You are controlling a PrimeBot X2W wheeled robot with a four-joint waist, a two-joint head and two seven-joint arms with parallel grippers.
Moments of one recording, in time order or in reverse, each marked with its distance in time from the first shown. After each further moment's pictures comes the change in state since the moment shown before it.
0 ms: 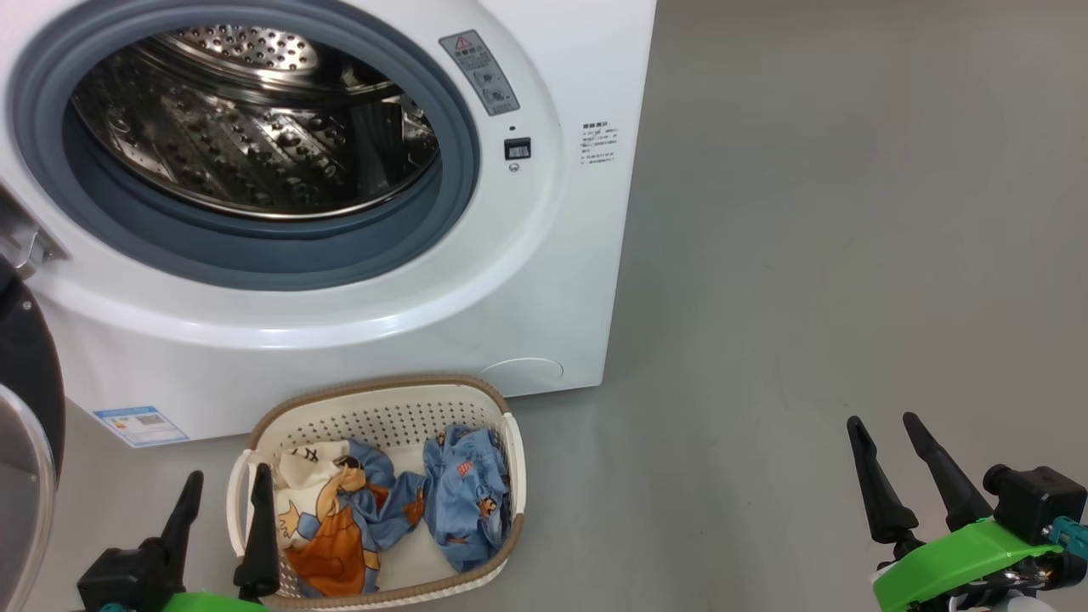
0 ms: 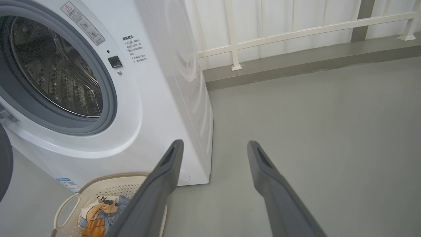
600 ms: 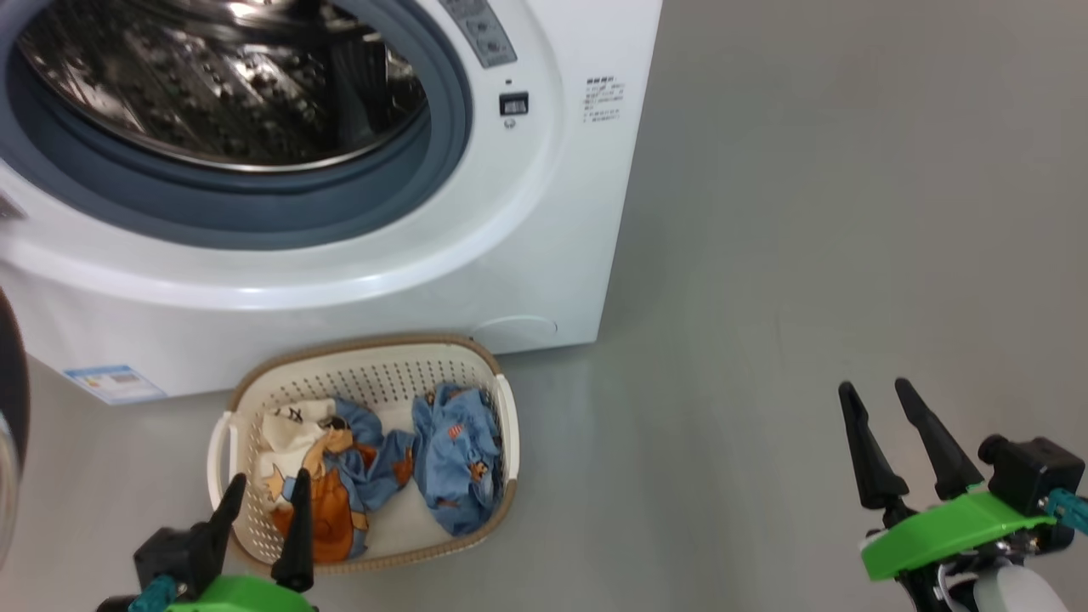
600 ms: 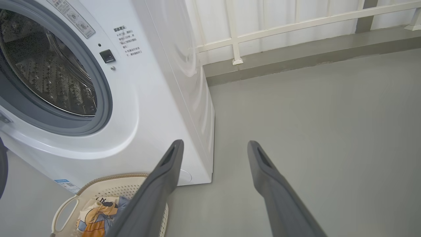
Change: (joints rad) left arm -0.071 -0.001 -0.076 0.145 -0.003 0.000 0.000; right arm -0.044 0.024 -0.005 -0.017 0.000 0.000 0.000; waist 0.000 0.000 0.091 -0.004
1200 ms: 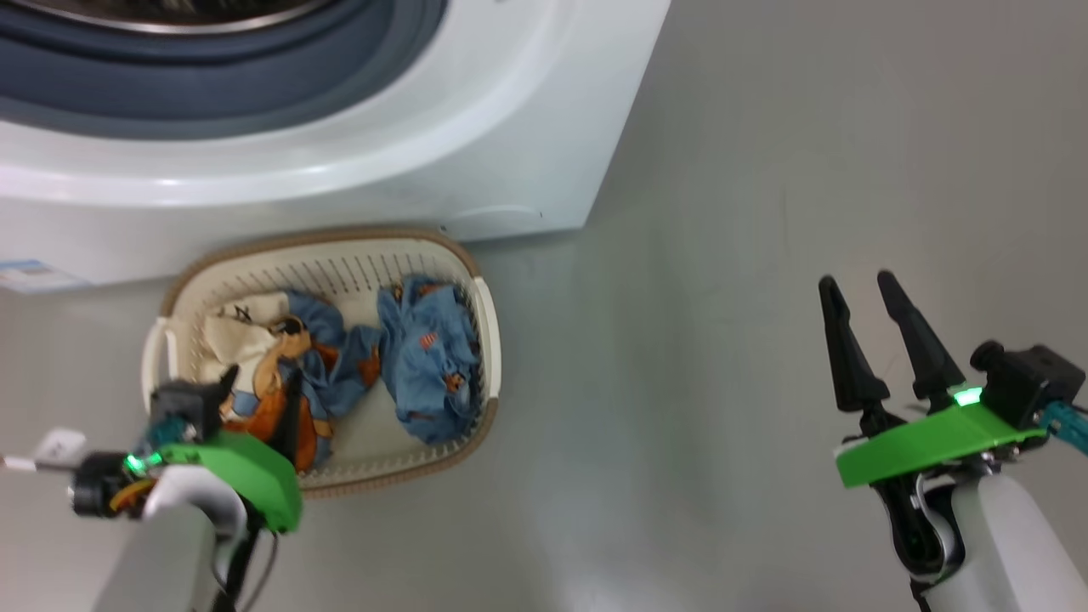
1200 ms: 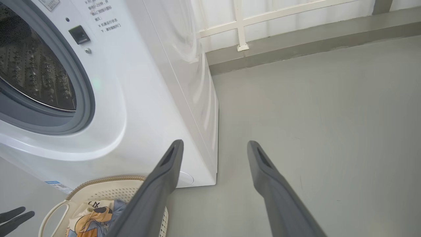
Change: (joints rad) left arm -0.430 0.037 -0.083 0.477 0.096 -0.001 0.000; right arm -0.166 0.040 0.012 -0.031 0.000 0.000 0.000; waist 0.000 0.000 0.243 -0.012
